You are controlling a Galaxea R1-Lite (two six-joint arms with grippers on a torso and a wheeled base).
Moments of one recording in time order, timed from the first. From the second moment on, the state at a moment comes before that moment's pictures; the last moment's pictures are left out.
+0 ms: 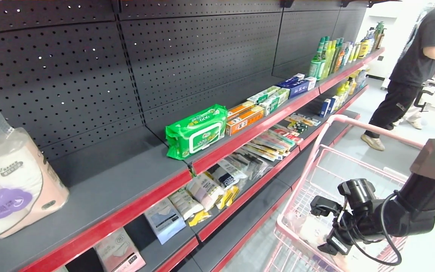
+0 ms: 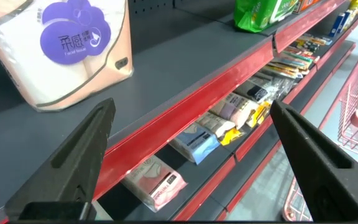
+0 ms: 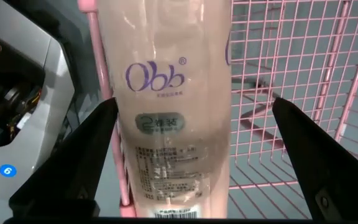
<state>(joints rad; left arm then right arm) -0.09 0.00 0.00 0.00 0.01 0.00 0.07 2.20 -0.60 -0.47 0.03 -0.70</state>
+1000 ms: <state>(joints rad) -0.09 0.00 0.00 0.00 0.01 0.00 0.08 2.35 -0.73 -0.46 0.08 -0.69</state>
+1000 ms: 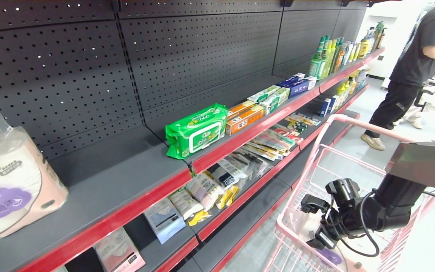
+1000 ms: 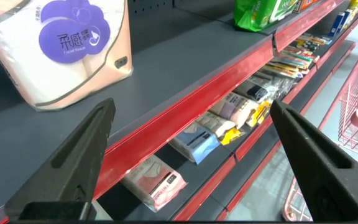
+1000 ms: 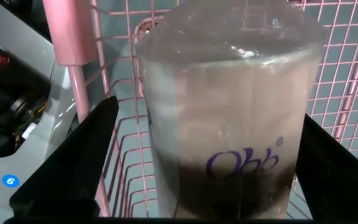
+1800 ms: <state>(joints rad) -0.09 0.00 0.00 0.00 0.01 0.00 0.08 2.36 -0.72 -0.47 0.08 -0.70</state>
